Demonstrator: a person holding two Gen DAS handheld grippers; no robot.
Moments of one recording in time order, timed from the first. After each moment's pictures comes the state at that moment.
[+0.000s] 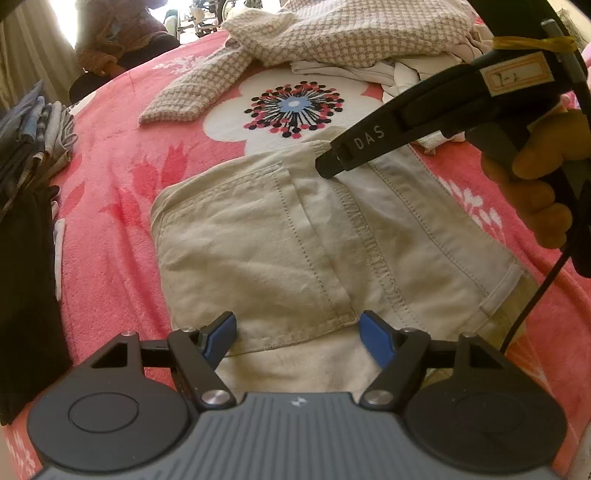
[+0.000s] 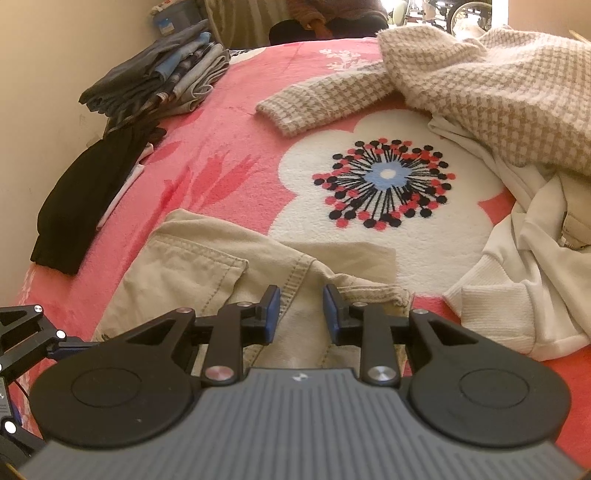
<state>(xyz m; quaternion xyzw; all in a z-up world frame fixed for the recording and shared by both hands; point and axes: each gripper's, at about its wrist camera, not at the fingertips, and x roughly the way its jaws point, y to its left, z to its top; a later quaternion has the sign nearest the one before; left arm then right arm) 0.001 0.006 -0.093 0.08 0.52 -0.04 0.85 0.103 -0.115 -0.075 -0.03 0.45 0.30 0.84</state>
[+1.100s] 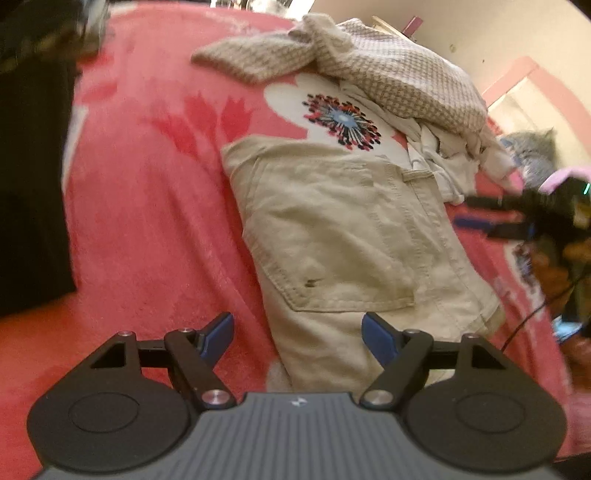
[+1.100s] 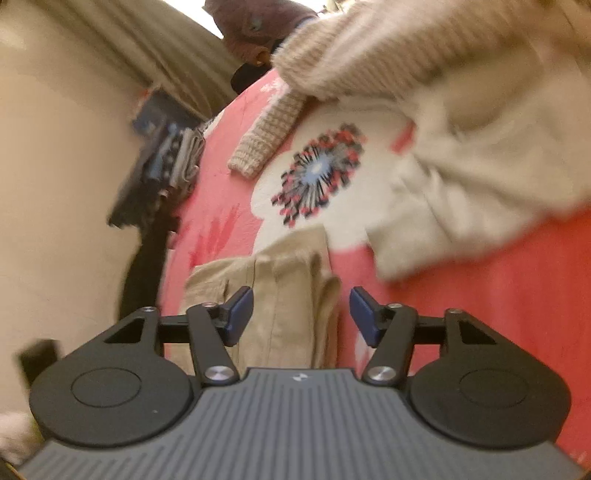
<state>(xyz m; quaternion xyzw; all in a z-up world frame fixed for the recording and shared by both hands) -0.017 0.148 -0.109 -0.16 0.51 -0.13 0.83 0.107 -0.252 -0.097 0.27 0.49 0.30 0.77</state>
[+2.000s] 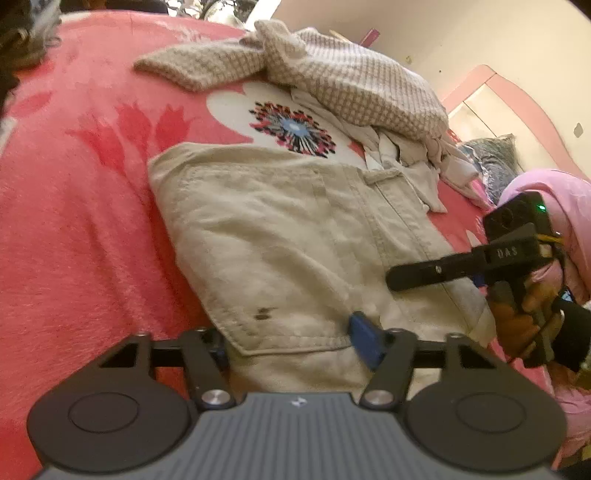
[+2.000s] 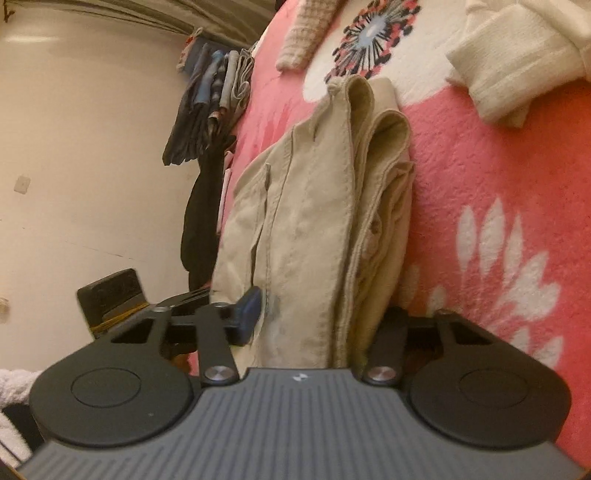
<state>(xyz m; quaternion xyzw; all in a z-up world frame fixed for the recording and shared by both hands) -0.009 0.115 -0.127 -0.17 0.46 -0.18 0.85 0.101 -0.179 -0.139 0.29 0.54 0.41 0.68</state>
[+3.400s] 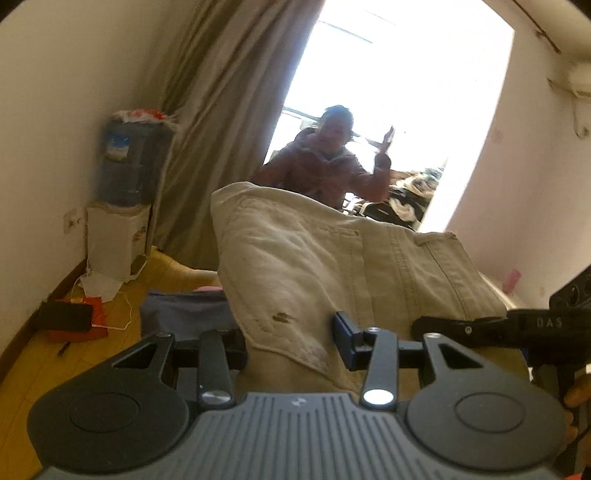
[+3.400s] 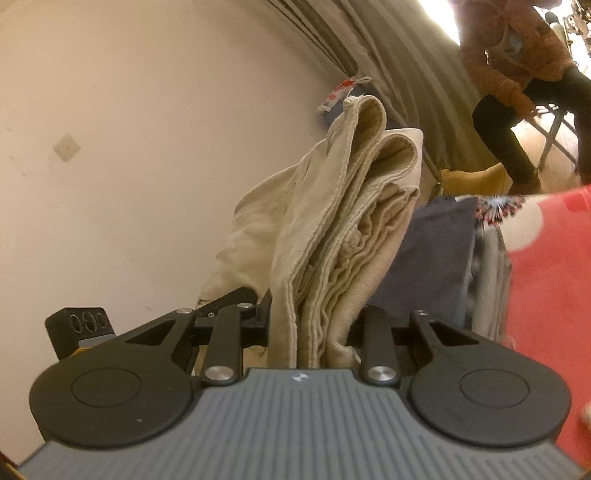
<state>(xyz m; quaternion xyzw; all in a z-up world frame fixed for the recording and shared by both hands) 0.133 0.473 0.113 -0.18 0.20 0.10 0.96 0.322 0.189 0.100 0.19 0.37 0.54 0.73</state>
